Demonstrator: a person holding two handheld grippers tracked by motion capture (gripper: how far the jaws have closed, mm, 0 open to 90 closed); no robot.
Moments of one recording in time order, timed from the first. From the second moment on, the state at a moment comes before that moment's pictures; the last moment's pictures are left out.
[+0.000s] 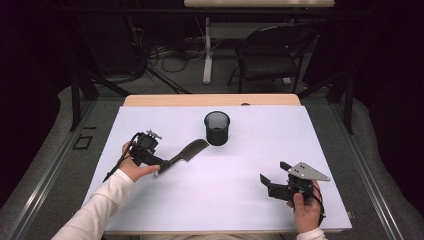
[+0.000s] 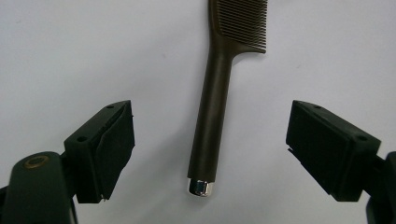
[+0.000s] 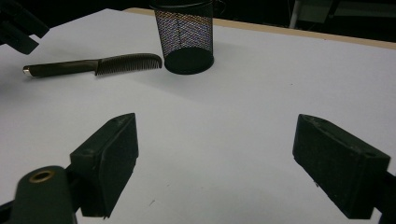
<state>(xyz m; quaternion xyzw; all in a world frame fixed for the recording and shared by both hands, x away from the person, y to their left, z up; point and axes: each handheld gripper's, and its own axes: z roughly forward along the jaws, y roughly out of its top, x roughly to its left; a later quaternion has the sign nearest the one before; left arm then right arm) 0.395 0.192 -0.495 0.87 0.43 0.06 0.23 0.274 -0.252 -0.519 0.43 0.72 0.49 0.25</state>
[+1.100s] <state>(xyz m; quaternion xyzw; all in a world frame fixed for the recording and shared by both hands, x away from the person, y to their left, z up) 0.413 0.184 -0.509 0.89 0.43 0.03 0.15 0.275 -0.251 -0.521 0.43 0.72 0.49 0.25</state>
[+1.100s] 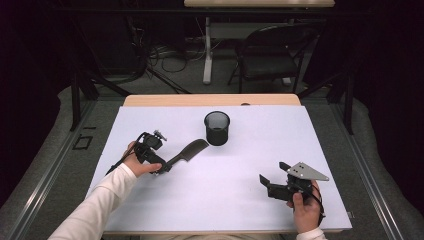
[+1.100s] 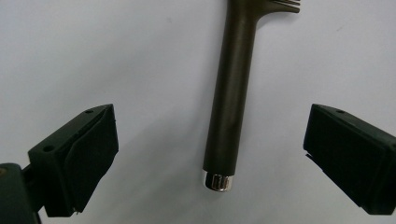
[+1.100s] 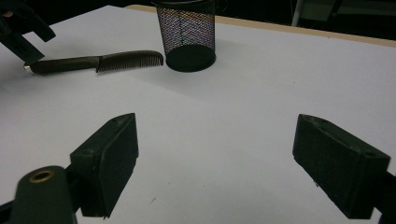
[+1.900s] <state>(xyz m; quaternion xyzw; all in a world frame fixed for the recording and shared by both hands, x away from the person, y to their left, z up) 0.417 0.166 -0.517 0.90 0.42 0.01 0.15 0.275 -0.250 -0.521 0.43 0.72 0.49 0.24</state>
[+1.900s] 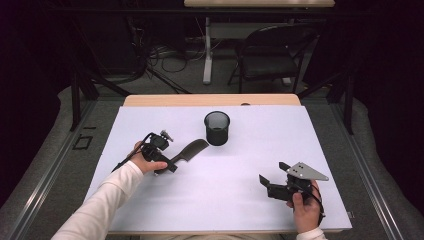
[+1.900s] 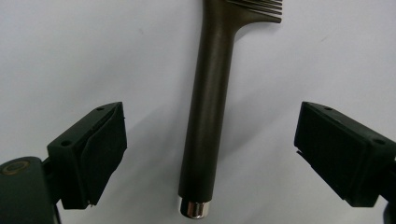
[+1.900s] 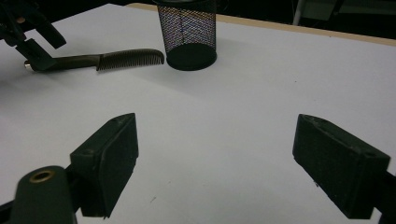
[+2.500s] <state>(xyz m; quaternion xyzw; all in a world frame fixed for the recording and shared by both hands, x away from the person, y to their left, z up) 0.420 0.151 -0.522 0.91 0.39 0.04 0.10 0.275 -0.250 -0.522 0.43 0.72 0.48 0.25</state>
